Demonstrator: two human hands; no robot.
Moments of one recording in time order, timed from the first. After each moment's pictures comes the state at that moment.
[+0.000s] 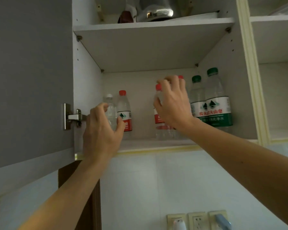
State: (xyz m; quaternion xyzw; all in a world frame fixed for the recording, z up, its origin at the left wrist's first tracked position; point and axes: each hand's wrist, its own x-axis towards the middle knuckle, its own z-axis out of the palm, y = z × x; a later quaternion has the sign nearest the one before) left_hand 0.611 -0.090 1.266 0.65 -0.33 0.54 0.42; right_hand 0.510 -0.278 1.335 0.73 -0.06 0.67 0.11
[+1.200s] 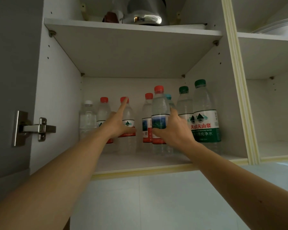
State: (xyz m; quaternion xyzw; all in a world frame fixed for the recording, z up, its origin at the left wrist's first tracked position) left_hand 0.675 -0.209 1.348 0.77 -0.49 0.21 0.37; right_hand 0.494 -0.335 1.309 0.82 -0.20 0.52 -0.15
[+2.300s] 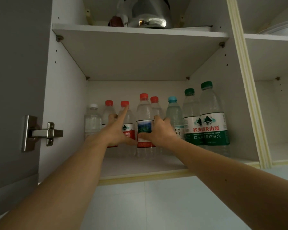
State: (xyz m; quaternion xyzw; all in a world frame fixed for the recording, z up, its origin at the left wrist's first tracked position) left_hand 0.695 -0.190 1.340 0.78 -0.49 0.19 0.33; right_hand 0.551 -0.312 1.327 0.87 -0.24 0.42 -0.14
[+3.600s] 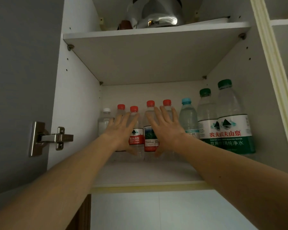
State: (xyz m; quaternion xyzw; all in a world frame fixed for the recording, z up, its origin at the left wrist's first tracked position) left_hand 0.720 -0.190 1.347 0.83 -0.37 0.41 -0.03; right_hand 0.585 -0.340 1.343 0.87 -0.18 0.32 0.32
